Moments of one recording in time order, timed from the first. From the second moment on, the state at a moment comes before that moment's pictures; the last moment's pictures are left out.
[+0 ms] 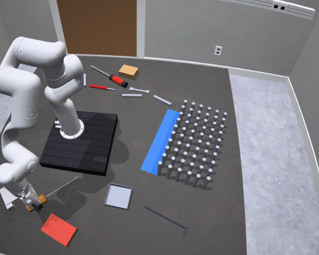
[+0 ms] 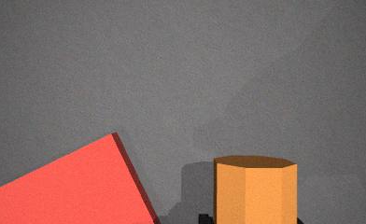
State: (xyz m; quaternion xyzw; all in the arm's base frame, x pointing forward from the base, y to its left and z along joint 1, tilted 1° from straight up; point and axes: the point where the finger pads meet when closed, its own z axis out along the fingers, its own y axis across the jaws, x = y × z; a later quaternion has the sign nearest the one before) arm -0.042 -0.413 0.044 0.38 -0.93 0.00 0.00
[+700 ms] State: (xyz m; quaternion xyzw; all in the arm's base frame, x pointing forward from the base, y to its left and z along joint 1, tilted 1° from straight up) arm -0.042 -0.414 0.110 0.38 -0.93 0.00 0.00
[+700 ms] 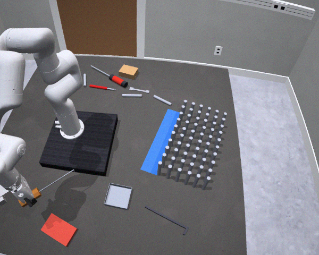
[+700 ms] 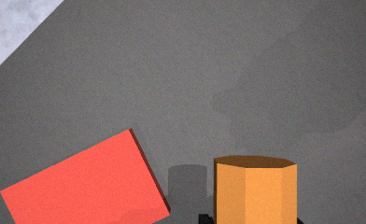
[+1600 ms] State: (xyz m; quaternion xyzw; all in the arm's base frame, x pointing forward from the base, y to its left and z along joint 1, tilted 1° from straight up) arm -0.040 -0.412 0.131 0.38 -0.93 0.00 0.01
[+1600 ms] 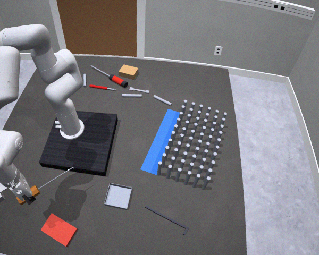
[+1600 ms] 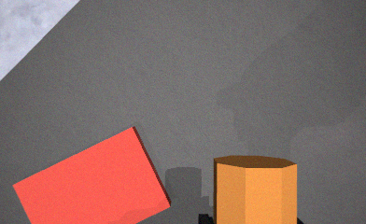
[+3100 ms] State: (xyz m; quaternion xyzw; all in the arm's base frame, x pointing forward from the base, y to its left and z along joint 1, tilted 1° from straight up) arm 0.110 -0.167 0.099 0.01 -1.00 -0.03 0.00
